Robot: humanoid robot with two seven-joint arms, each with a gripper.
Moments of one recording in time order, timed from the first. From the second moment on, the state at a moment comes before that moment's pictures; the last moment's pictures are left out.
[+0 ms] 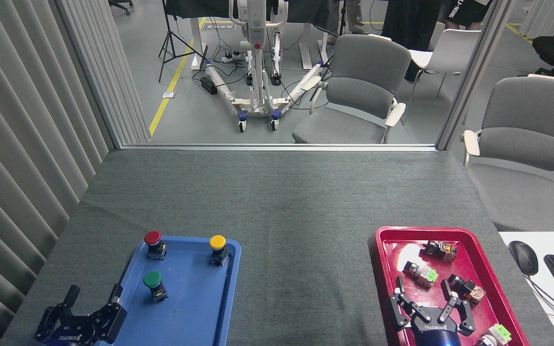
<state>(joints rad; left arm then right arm) 0.08 0.20 0.23 -1.37 -1.24 -0.37 0.27 0.07 -0.06 -0.01 -1.38 1.39 0.03 -0.27</state>
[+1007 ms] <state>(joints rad) 0.08 0.19 0.21 -1.41 -1.24 -0.41 0.24 0.07 -0.04 -0.02 -1.38 1.45 0.02 -0.27</state>
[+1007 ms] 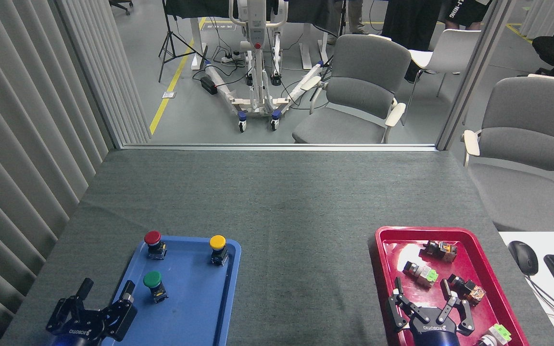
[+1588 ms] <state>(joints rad) 0.08 0.17 0.21 -1.42 -1.24 -0.36 0.24 0.07 -0.05 -0.02 -1.38 1.45 0.02 -0.27</state>
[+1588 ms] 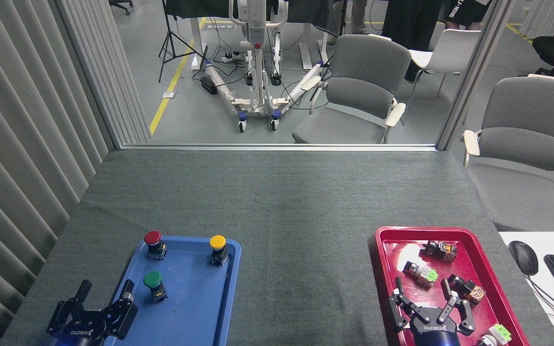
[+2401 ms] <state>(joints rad) 0.08 0.16 0.21 -1.41 -1.25 -0.29 0.23 0.07 -0.04 -0.02 -1.38 1.45 0.02 -0.27</state>
